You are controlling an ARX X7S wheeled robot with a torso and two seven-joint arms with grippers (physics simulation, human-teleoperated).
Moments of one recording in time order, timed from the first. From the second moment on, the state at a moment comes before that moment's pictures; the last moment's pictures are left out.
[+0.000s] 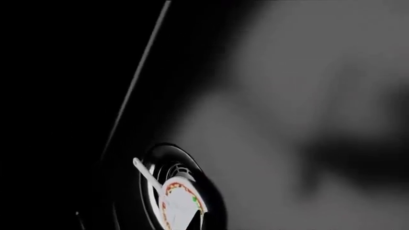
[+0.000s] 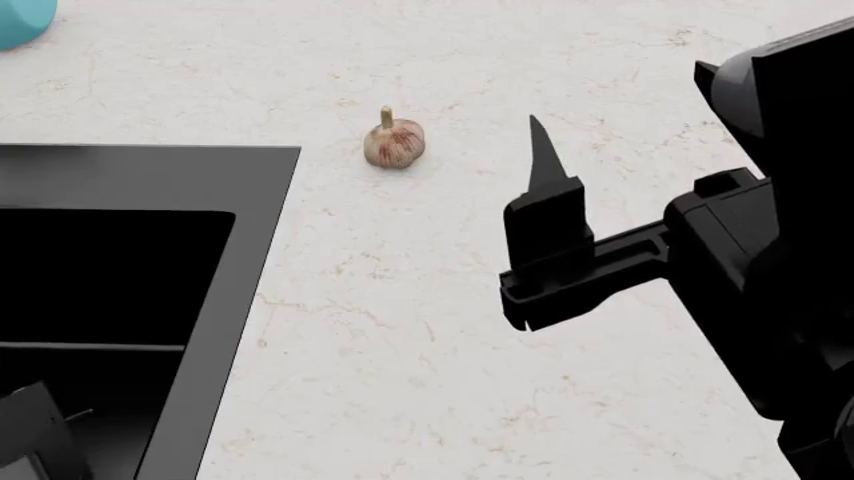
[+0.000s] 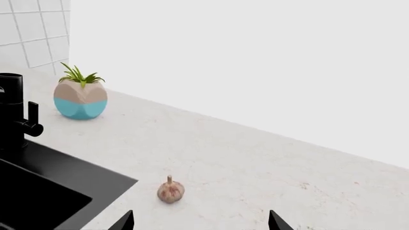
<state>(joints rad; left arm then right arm) -1.01 -0.78 1.25 -0.16 -0.30 -1.11 0.17 1.04 0.86 -0.20 -0.59 1.48 1.03 0.58</state>
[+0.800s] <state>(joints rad) -0.99 -0.85 1.06 0.04 -0.38 -1.16 0.08 1.01 0.87 -0.20 -0.60 1.47 1.00 0.57</state>
